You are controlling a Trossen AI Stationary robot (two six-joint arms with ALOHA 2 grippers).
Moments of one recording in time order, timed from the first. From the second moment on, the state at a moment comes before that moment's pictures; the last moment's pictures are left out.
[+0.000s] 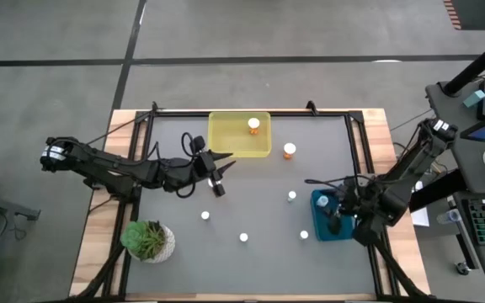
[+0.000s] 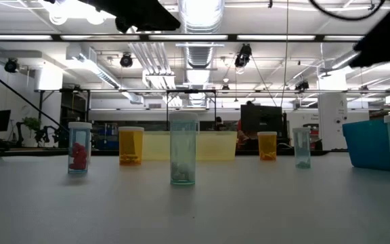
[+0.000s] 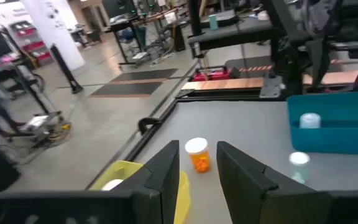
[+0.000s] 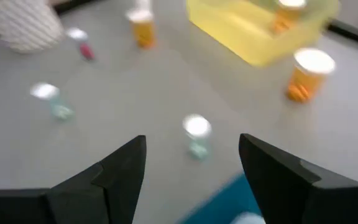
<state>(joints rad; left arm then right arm) -0.14 1.23 0.80 0.28 -0.61 0.13 0.87 1.02 0.65 -0.73 0.95 1.17</state>
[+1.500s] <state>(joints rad) -0.15 1.24 0.80 0.20 -0.52 -0.18 0.18 1.08 0.31 0.93 0.10 -0.32</state>
